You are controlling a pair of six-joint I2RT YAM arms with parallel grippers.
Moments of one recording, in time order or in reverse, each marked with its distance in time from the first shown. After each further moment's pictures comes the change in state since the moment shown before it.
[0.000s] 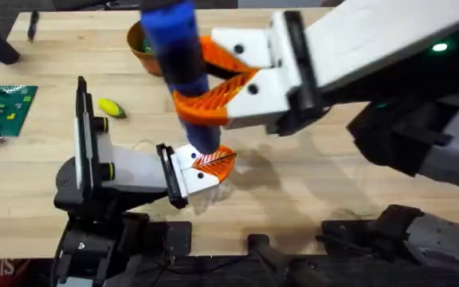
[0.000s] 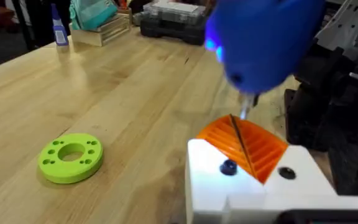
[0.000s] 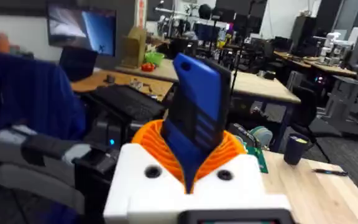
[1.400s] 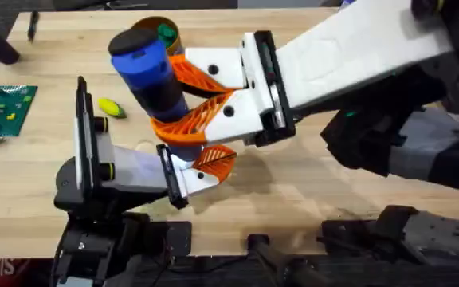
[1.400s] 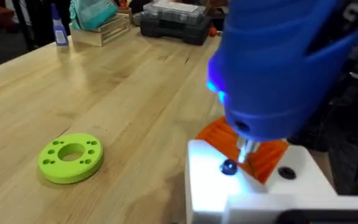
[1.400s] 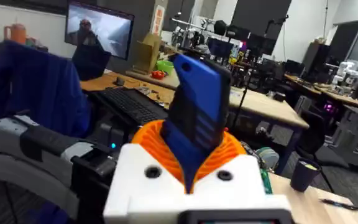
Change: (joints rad) left arm 0.000 0.000 0.000 0.000 0.000 0.000; right arm 0.079 0.111 -0.008 0.178 0.004 -0.041
